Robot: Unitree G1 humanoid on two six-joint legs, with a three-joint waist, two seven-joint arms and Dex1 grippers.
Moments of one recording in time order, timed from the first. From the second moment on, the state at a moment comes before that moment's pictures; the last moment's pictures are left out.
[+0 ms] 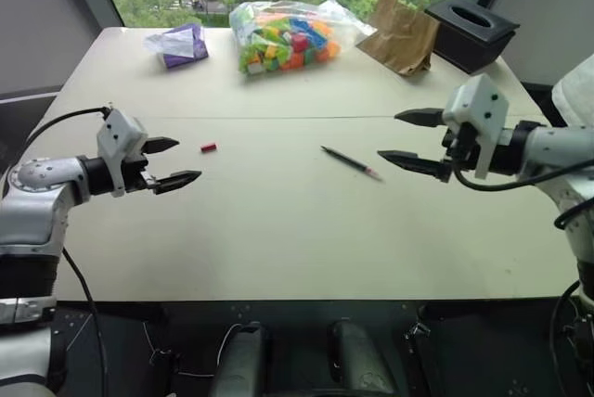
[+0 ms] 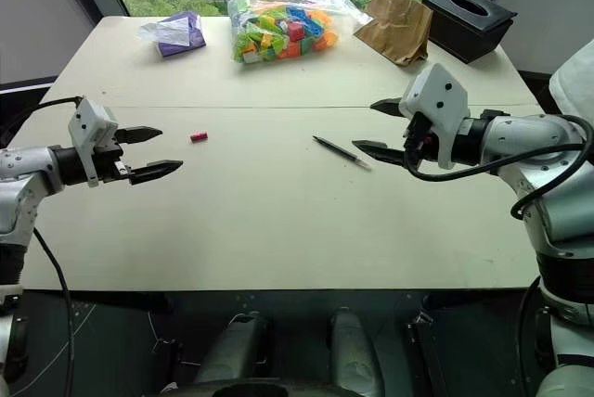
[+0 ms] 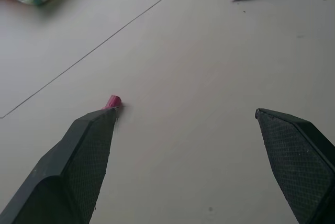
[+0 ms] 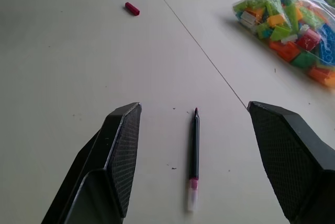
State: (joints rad) left arm -0.48 0.85 0.13 0.21 -0.34 0.34 -1.07; right arm -0.51 -0.92 -0.09 -0.39 0.45 0.65 0.90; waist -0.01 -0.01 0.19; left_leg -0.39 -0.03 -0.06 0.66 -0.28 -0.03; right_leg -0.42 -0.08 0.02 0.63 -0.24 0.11
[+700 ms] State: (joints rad) left arm -0.91 0.57 0.03 1.14 -0.07 -0.10 -0.80; right arm -0.36 -0.87 -0.14 -0.55 0.49 0.72 0.75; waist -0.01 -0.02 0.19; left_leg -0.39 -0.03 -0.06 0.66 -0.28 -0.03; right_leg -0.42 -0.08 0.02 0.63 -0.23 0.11
